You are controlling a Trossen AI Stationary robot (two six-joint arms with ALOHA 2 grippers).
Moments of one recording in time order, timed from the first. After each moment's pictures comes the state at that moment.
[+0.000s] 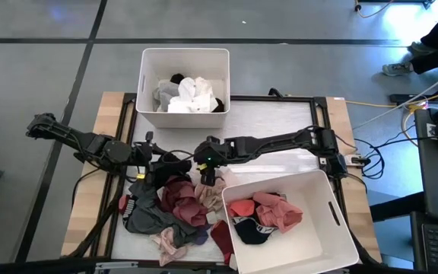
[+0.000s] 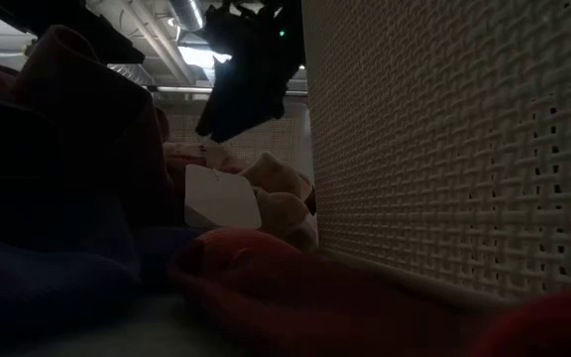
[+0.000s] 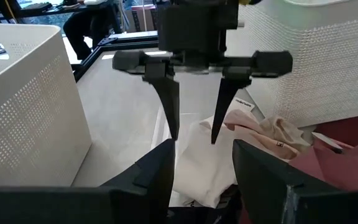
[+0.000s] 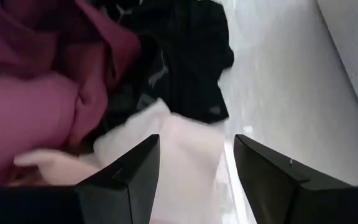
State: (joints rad) left arm -0.35 0.58 0.48 -0.28 -0.46 -0.06; right arm 0.05 2.09 1.72 -0.47 0.07 0.10
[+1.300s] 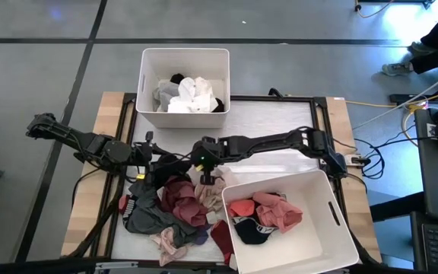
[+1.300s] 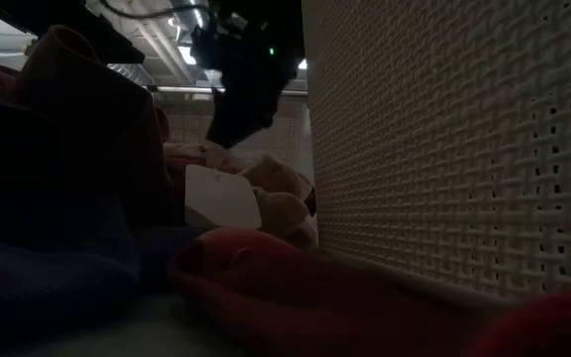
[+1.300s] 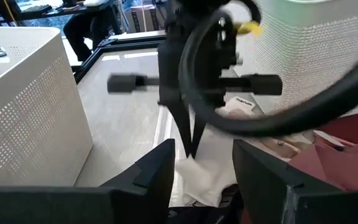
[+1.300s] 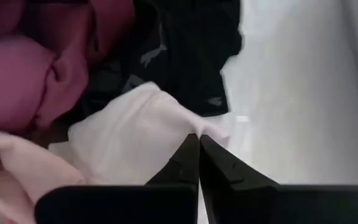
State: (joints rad) left arm -0.35 0.58 0.48 -0.28 -0.46 -0.04; right arm 0.04 2.18 1.84 -0.59 0.06 -0.01
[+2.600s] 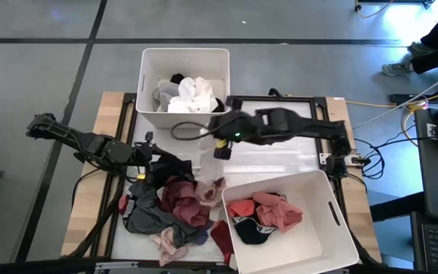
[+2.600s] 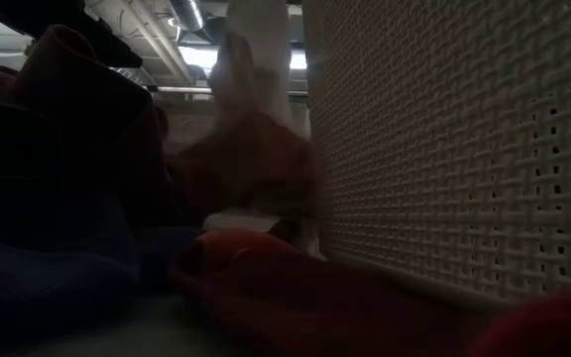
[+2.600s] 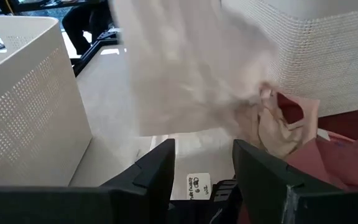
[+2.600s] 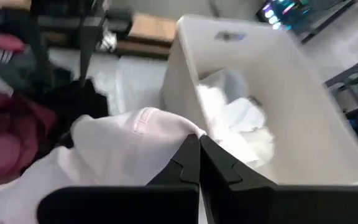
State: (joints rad) left arm -0.35 0.58 0.48 -0.31 -0.46 -0.07; right arm 0.09 1.95 2.34 -1.06 0.48 -0.10
